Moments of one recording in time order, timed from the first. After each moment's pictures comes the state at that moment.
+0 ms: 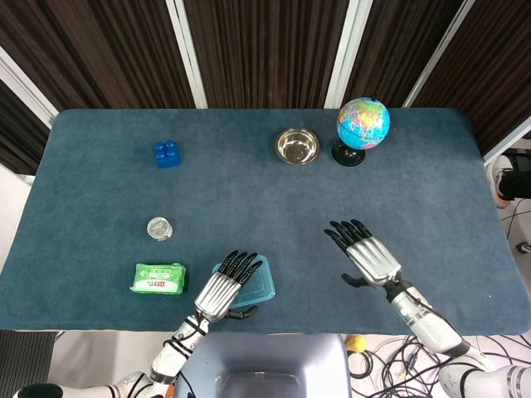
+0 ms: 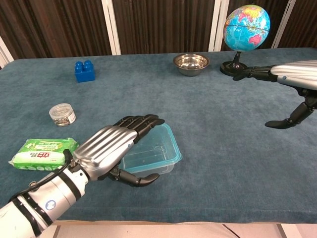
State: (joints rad) left arm -0.54 -1.99 -0.04 -1.15 1.56 1.15 0.21; right arm 0.55 -1.22 0.06 -1.72 -1.37 0.97 -0.25
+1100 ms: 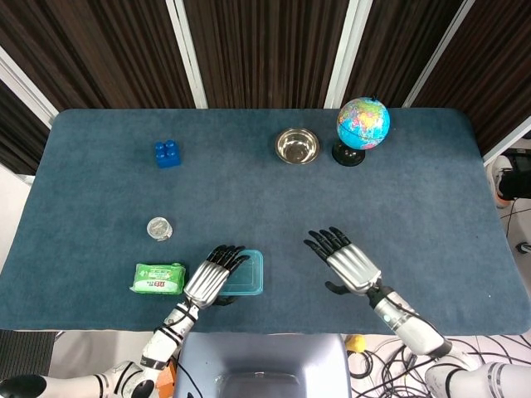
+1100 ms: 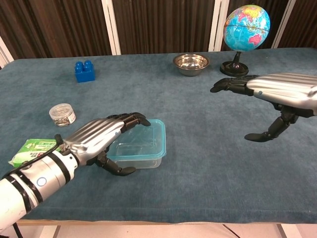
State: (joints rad) left arm -0.58 -1.88 -0.07 -1.23 1.45 1.04 0.18; right arm 0.58 -1.32 0.04 -1.68 -1.46 0.98 -0.27
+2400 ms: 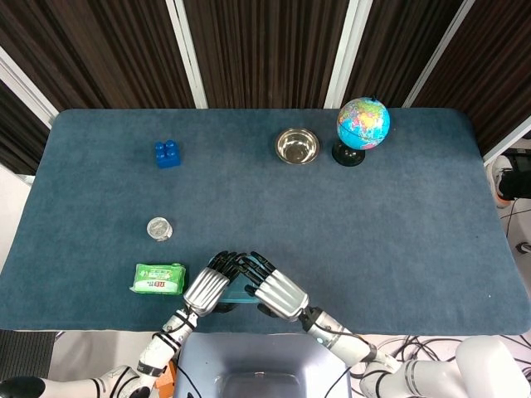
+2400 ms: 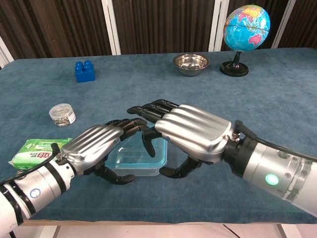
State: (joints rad) left arm -0.57 -1.88 -0.02 -1.23 1.49 1.06 0.16; right arm 0.66 -1.80 0.03 -1.35 -1.69 1.08 -0.34
